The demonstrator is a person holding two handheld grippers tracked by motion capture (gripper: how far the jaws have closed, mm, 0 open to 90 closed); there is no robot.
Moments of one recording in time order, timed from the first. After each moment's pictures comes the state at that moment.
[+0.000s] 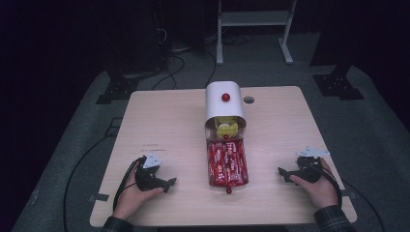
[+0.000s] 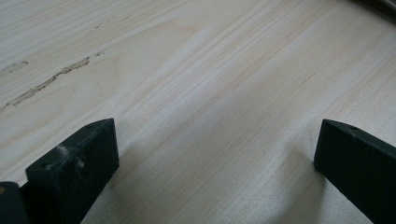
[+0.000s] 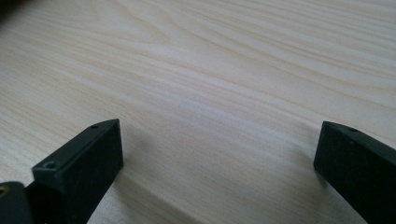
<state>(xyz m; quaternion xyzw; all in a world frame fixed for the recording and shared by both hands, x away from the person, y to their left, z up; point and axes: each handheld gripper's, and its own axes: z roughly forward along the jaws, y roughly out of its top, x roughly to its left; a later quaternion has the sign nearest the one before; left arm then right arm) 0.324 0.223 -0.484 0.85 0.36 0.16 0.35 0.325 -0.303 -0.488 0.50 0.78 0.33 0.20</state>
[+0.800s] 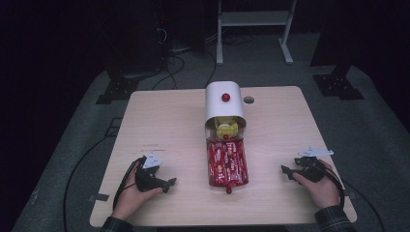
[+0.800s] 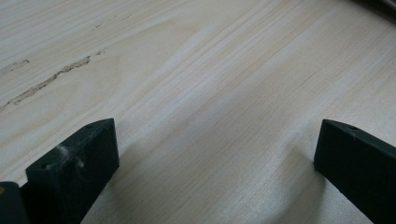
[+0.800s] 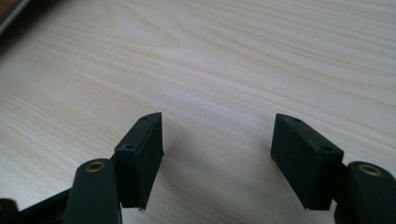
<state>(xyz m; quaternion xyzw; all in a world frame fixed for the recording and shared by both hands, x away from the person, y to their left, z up) 0.323 0.223 -0.484 0.85 0.36 0.16 0.35 0.319 -0.305 -0.478 0.50 0.78 0.34 0.19</state>
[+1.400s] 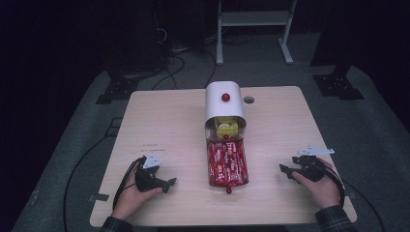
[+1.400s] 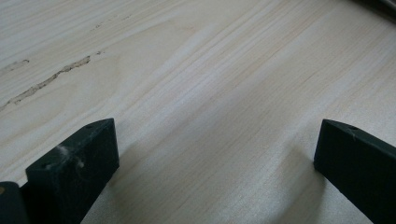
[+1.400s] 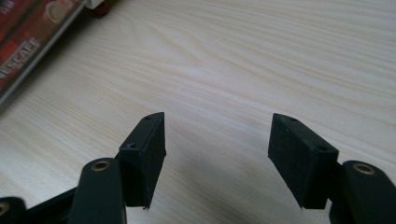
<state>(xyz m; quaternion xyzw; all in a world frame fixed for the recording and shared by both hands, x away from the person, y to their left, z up) 0.323 0.223 -0.484 0.85 0.36 0.16 0.35 0.315 -0.298 -0.465 0.49 0.78 0.35 0.18</state>
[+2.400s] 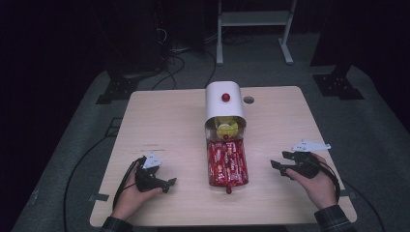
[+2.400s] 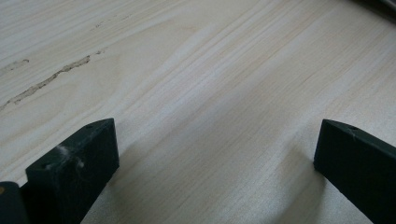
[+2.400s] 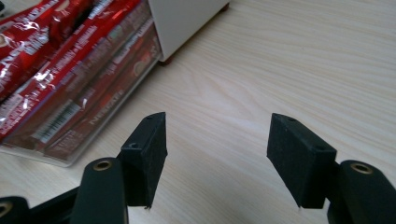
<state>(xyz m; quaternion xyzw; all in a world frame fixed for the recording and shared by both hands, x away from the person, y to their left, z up) 0.323 0.223 -0.484 0.85 0.36 0.16 0.35 0.312 -0.272 -0.432 0.44 0.79 0.40 0.17</state>
